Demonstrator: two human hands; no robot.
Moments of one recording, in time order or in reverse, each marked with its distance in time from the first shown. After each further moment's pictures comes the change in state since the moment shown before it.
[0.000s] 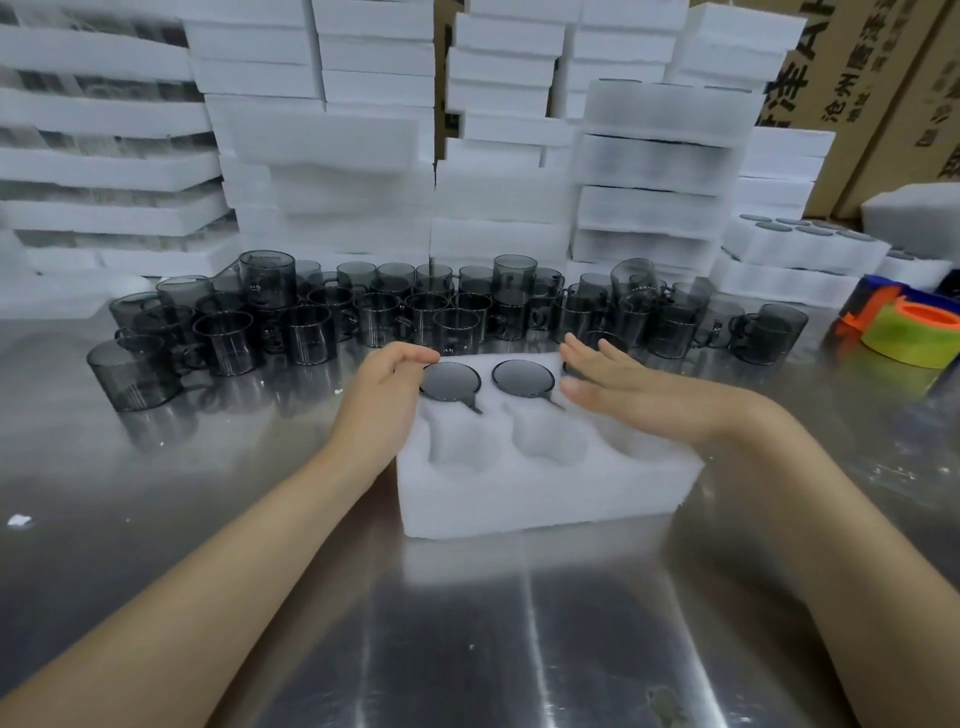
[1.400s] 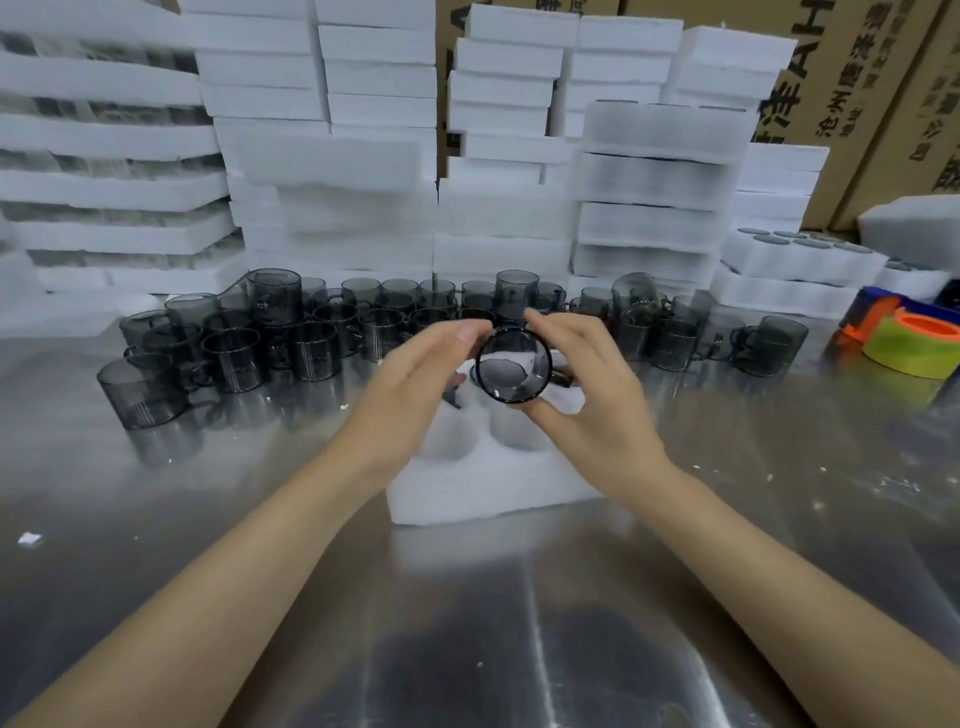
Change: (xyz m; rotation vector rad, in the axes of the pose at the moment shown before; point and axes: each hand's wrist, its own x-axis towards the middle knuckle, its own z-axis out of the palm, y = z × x) left_hand -0.020 0.039 -0.003 -0.174 -0.305 0.289; right_hand 0.022 -0.036 0.054 0.038 0.955 -0.682
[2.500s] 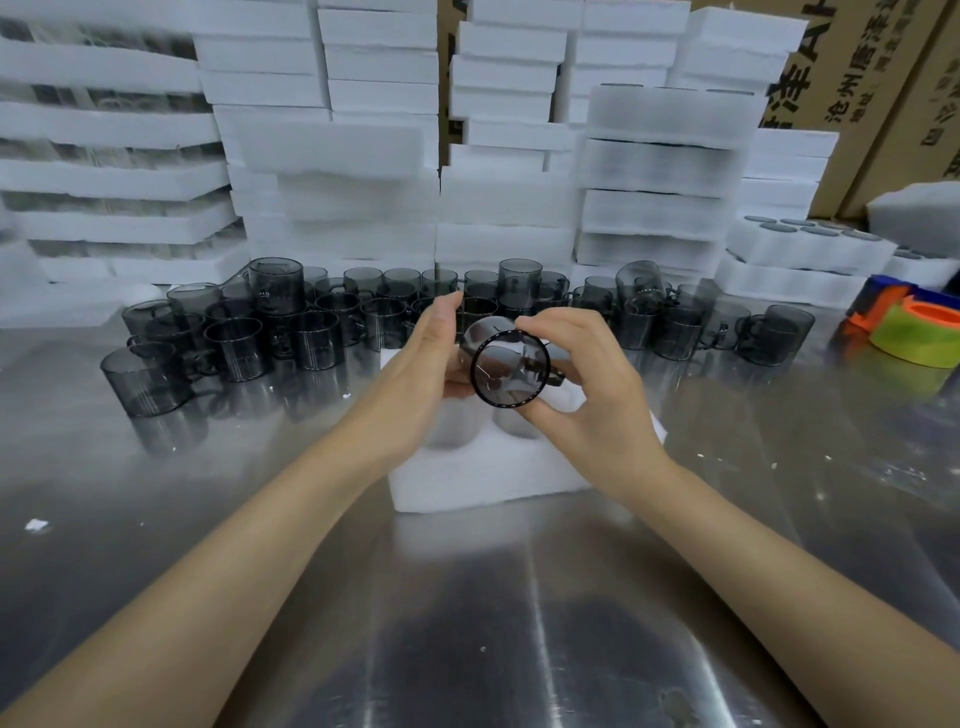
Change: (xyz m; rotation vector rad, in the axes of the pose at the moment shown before) left_hand 0.003 -0.008 -0.003 0.018 -0.059 -0.104; right_hand -0.005 -0.010 0.002 0.103 0.010 -0.056
